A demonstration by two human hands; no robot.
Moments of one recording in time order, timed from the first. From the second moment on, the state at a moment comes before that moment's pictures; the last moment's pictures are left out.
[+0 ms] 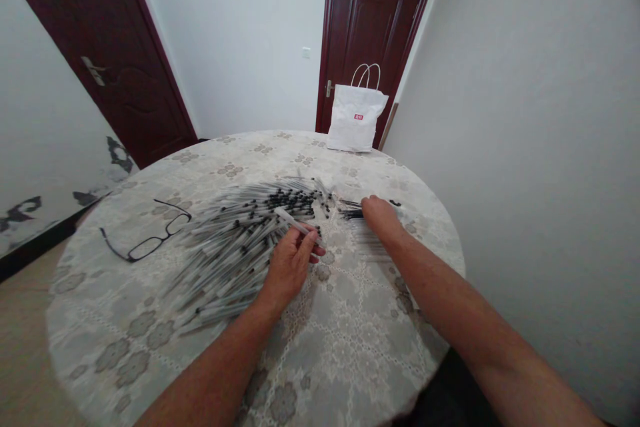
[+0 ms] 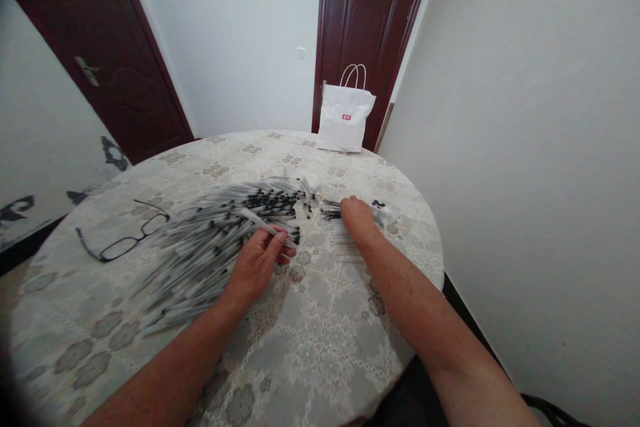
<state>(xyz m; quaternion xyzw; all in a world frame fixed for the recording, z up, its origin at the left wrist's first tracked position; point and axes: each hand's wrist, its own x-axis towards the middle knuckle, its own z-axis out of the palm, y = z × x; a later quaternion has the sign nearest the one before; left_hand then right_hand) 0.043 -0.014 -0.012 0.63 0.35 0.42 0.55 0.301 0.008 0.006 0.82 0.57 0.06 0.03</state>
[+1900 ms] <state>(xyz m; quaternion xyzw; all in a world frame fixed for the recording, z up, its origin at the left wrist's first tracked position) 0.047 -0.020 -0.035 0.69 0.30 0.30 0.58 0.288 -0.061 0.001 0.69 0.61 -0.28 -0.28</state>
